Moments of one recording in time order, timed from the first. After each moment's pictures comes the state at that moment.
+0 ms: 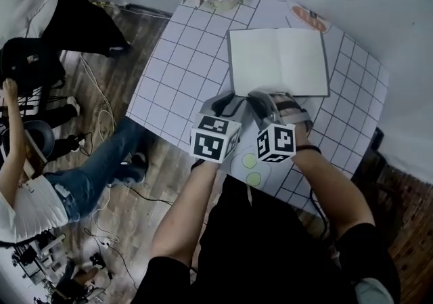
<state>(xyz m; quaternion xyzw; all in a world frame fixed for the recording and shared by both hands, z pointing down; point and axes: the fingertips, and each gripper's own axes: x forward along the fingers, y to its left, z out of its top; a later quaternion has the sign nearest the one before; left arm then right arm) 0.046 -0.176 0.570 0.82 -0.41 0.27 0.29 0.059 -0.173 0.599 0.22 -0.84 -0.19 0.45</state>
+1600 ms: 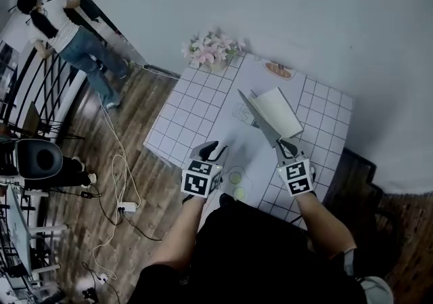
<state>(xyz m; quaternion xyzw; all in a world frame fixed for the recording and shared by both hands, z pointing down) 0.055 -0.093 0.462 0.82 -0.44 0.29 0.21 0.227 -0.108 0.501 0.46 -0.84 0.09 0.27</state>
